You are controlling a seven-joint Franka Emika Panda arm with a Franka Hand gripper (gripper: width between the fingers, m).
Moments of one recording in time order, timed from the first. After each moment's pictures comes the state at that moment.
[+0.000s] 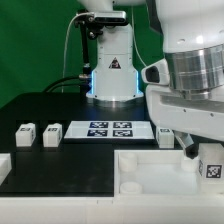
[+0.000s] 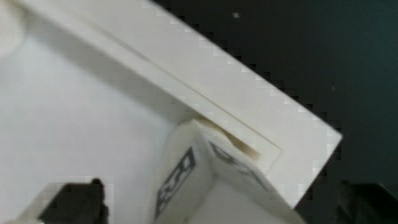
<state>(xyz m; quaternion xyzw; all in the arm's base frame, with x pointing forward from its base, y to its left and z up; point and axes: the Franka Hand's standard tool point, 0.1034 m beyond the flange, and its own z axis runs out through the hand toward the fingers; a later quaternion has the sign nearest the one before) 0.623 0.118 0.067 -0.90 0.42 0.04 0.10</state>
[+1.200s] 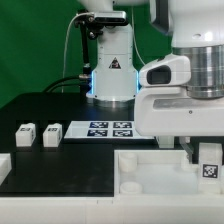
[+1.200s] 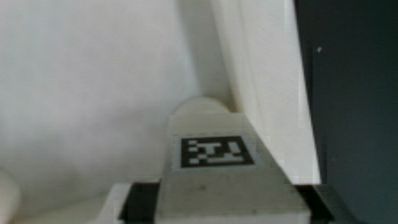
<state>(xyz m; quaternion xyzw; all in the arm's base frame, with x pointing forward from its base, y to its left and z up) 0.623 0.115 0.068 -0.98 0.19 0.00 0.06</state>
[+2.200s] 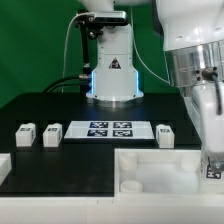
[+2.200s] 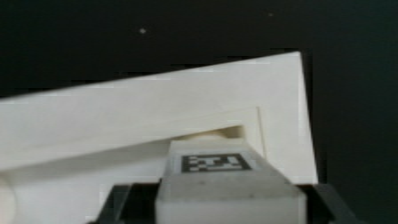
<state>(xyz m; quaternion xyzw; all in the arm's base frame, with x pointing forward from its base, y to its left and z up) 0.624 0.119 0.067 -0.60 0.79 0.04 0.11</state>
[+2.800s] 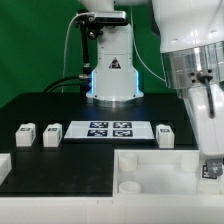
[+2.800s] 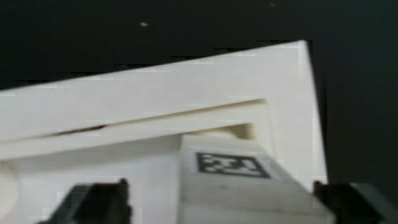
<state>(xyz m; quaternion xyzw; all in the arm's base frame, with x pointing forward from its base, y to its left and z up) 0.618 0.116 0.064 -0.68 0.72 0.04 0.10</state>
